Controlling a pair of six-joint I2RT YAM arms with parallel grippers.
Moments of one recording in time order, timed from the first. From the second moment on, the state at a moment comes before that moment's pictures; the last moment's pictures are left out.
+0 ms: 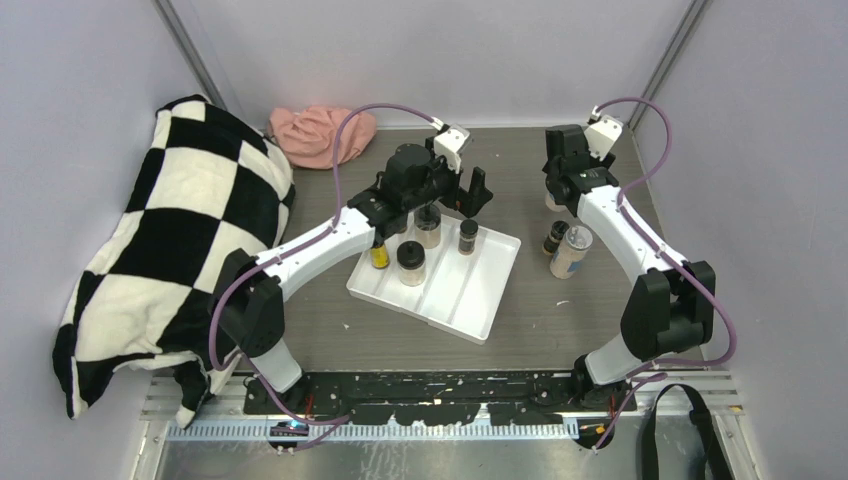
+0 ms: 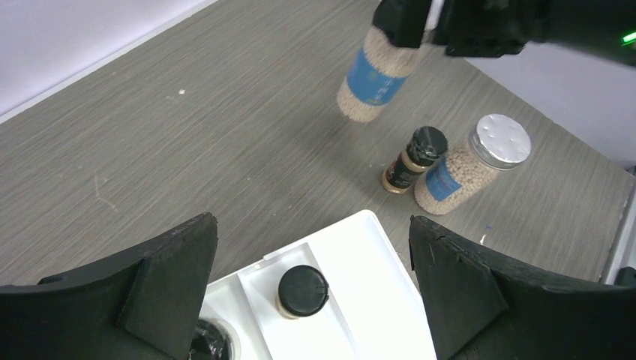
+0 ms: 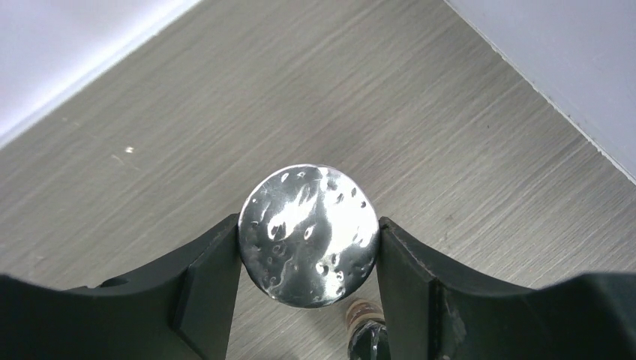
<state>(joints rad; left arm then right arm) -0.74 1.67 1.38 0.07 0.18 -0.11 0.22 1.55 1.27 -0.39 0.72 0.59</state>
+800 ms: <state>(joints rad) -0.74 1.26 1.14 0.18 -0.33 -0.11 0.53 1.30 1.29 -0.58 0.64 0.52</state>
